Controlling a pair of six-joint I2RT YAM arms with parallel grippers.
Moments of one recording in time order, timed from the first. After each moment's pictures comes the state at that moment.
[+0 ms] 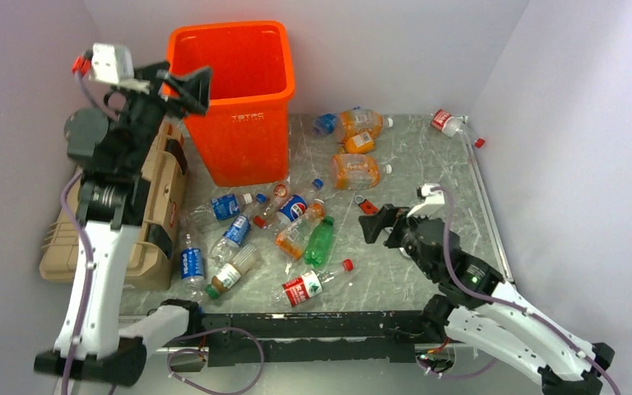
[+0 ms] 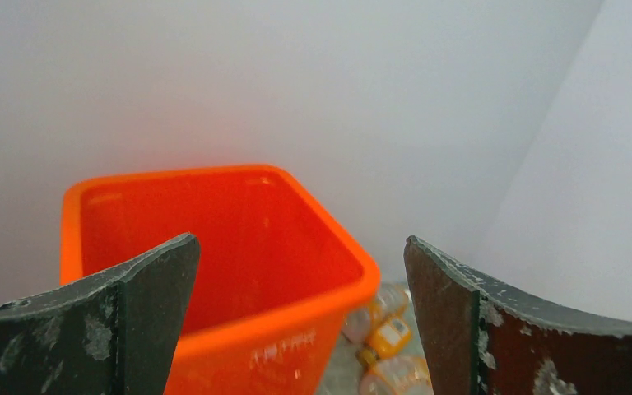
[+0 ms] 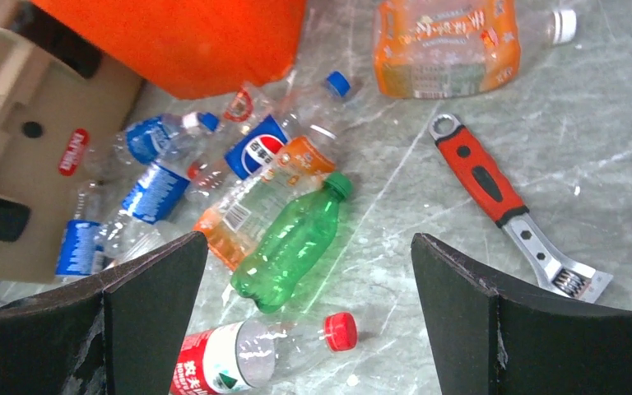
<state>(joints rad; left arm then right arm) -0.13 1.15 1.55 -0.03 0.18 -0.27 0.85 0.51 0.62 -0.38 0.42 0.57</state>
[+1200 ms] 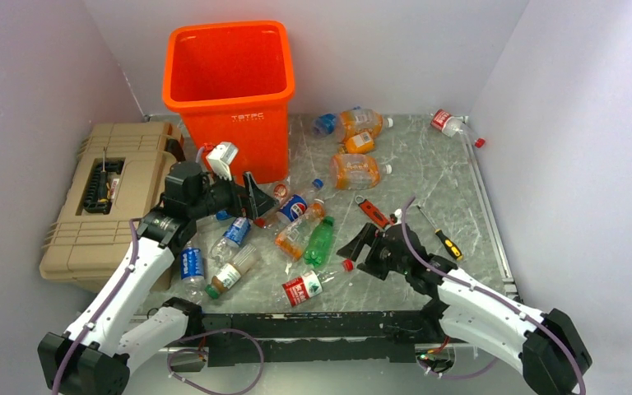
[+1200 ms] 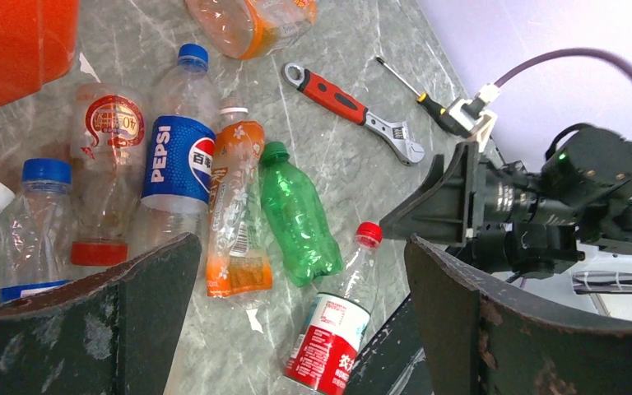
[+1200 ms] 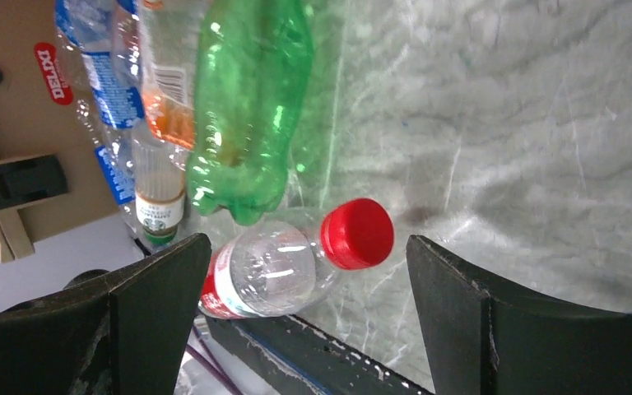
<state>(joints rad) -0.33 0.93 0.85 -0.29 0.53 -0.41 0.65 0.82 0.32 -0.16 -0.10 1.11</state>
